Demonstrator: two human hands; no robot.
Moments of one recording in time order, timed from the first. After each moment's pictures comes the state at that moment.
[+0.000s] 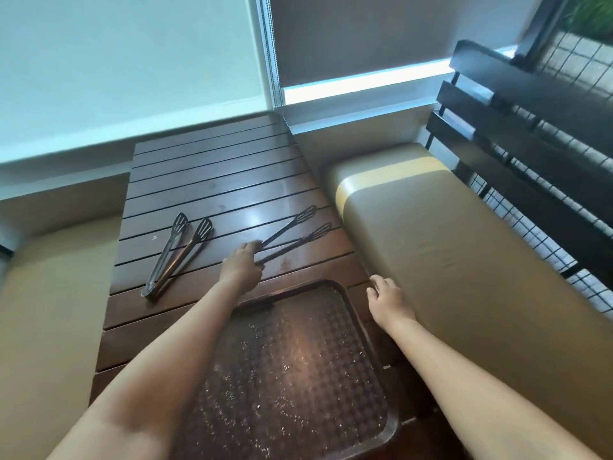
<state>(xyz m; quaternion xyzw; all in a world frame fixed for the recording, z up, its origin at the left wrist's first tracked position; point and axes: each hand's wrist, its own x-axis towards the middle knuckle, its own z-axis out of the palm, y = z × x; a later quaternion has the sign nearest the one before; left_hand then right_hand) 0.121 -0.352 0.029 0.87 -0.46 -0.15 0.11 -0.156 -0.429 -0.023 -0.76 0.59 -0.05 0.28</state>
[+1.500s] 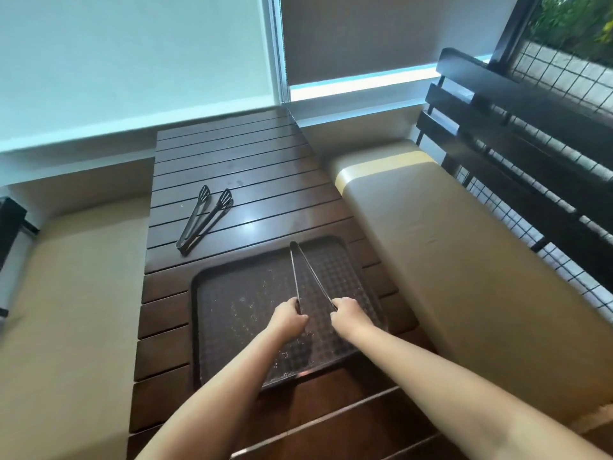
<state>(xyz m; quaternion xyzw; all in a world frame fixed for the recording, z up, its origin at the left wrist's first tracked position) -0.023 -0.178 0.002 0.83 -0.37 -0.39 0.18 -0.149 -0.245 -0.004 -0.77 0.53 0.03 0.36</state>
